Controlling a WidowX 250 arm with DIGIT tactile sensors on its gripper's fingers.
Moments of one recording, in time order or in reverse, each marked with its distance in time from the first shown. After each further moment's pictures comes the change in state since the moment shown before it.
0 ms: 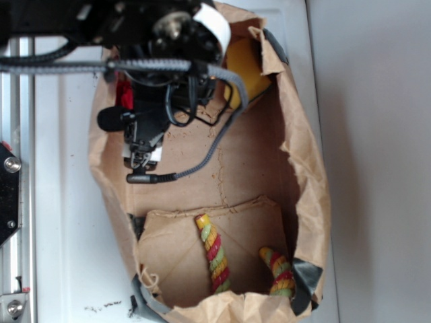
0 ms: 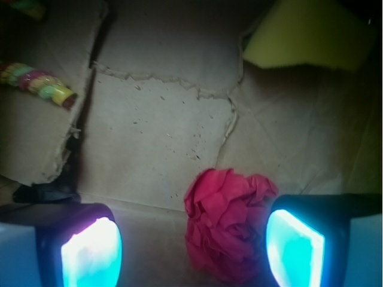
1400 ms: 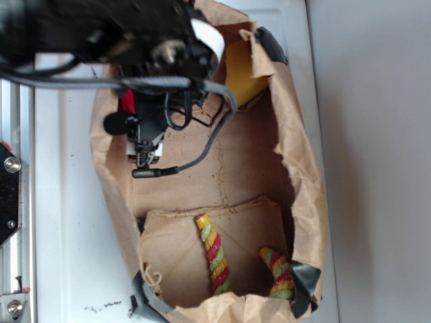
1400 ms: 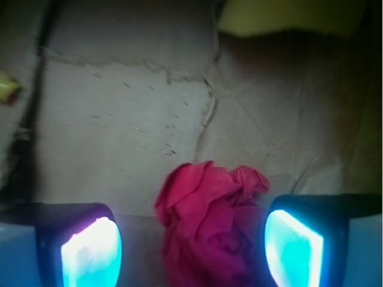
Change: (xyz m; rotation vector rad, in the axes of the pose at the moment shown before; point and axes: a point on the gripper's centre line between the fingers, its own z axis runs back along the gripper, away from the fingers) arm -0.004 0.003 -0.033 0.062 0.041 0.046
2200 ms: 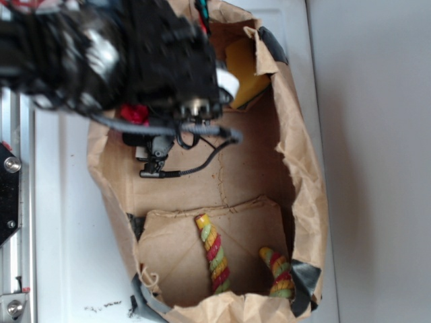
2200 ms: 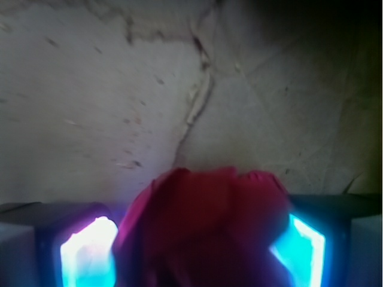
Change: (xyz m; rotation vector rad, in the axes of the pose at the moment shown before) arm 0.007 -0.011 -0.042 0.096 0.085 -0.070
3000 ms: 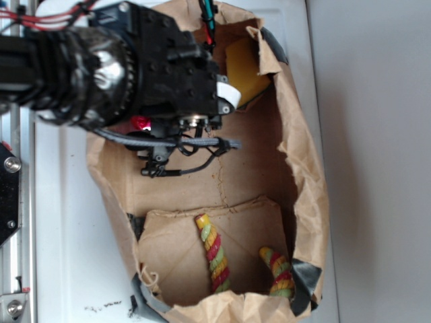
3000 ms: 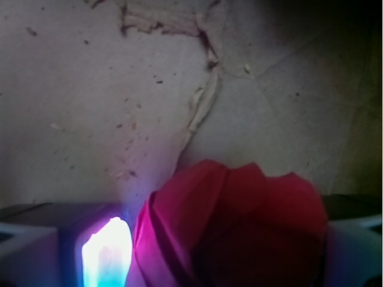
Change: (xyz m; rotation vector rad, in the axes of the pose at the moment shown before) arm -0.008 0.003 0.004 -0.035 0.002 0.018
